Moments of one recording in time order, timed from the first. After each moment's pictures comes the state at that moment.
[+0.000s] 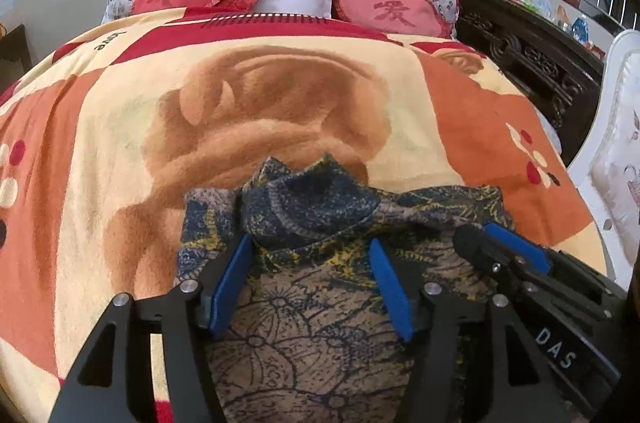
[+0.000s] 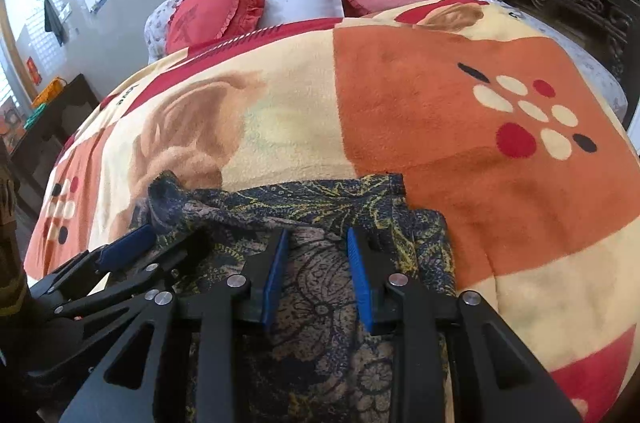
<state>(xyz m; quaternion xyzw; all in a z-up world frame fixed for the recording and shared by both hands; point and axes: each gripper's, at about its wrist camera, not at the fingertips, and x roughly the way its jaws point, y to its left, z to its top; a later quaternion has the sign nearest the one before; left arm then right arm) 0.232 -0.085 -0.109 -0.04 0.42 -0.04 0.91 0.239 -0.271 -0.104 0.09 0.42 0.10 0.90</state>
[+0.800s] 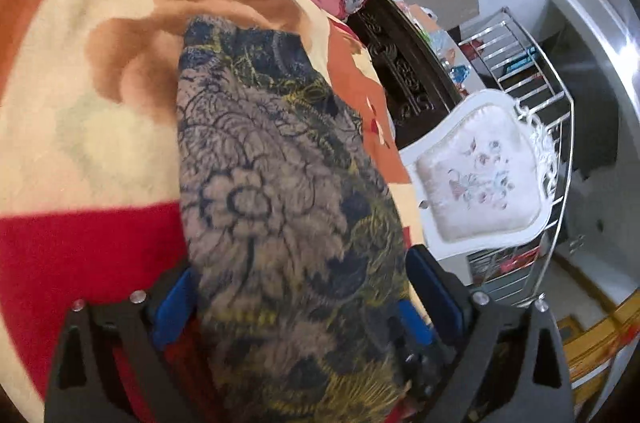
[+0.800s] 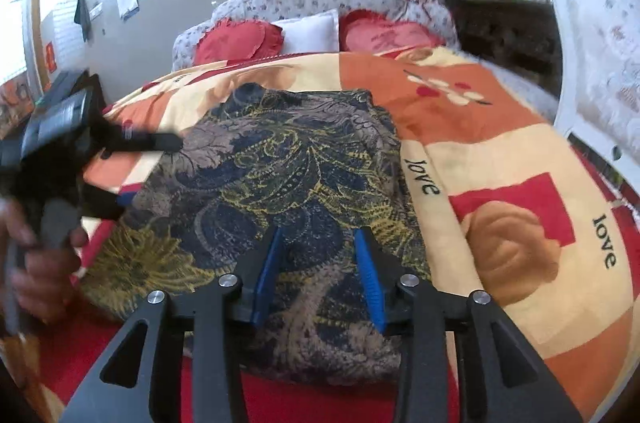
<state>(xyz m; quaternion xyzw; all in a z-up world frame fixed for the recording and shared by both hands) 0.165 0.008 -0.129 -0.31 0.47 -0.32 0.76 0.018 -0.252 -0.109 0.03 0.30 0.06 0.95</state>
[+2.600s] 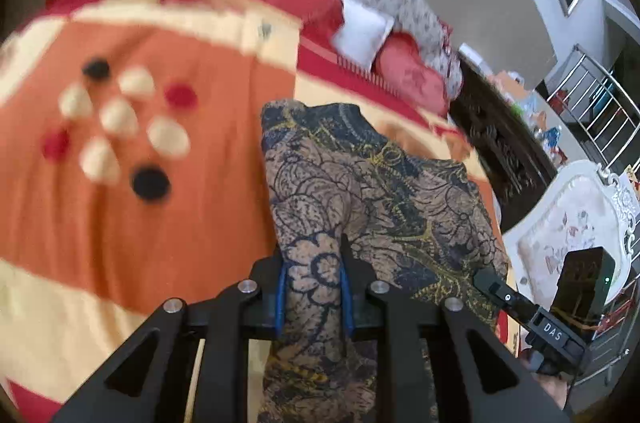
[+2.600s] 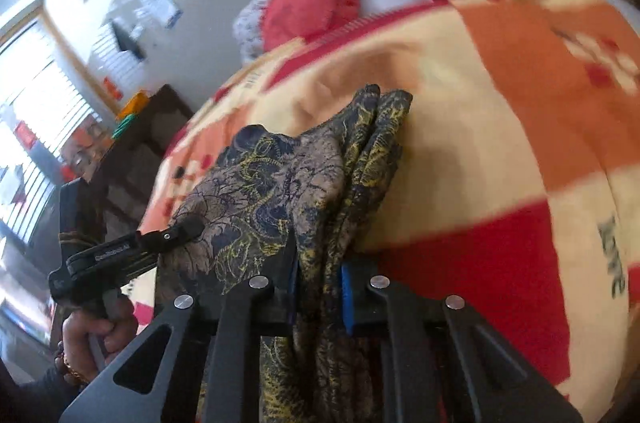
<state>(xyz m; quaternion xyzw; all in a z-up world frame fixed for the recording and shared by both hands) 0.162 0.140 -0.061 -0.23 0.39 -0.09 0.88 0.171 -0.194 -0.068 0.18 0.39 0.27 0.86</state>
